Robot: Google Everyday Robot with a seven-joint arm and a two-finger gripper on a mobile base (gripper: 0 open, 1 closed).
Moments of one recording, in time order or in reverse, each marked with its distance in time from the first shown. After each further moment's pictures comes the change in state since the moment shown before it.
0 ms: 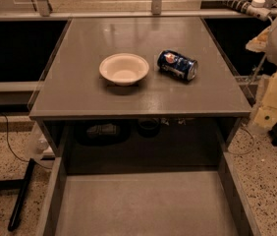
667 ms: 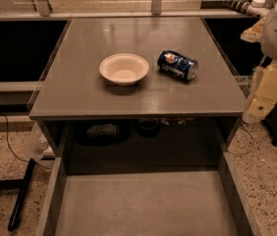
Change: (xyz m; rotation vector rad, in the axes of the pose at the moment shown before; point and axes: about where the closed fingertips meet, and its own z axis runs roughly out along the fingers) arm -0.009 -0.019 0.001 0.055 -0.028 -0.044
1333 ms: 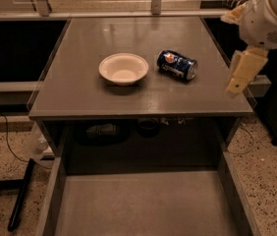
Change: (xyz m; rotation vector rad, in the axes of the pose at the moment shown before) arm -0.026 -0.066 0.030 0.118 -0.112 -0.122
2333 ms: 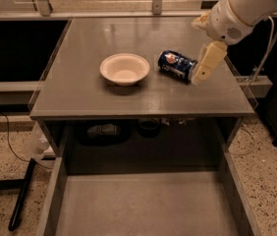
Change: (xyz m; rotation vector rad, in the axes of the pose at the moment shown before) arm -0.027 -0.053 0.084 -0.115 -0.194 0.043
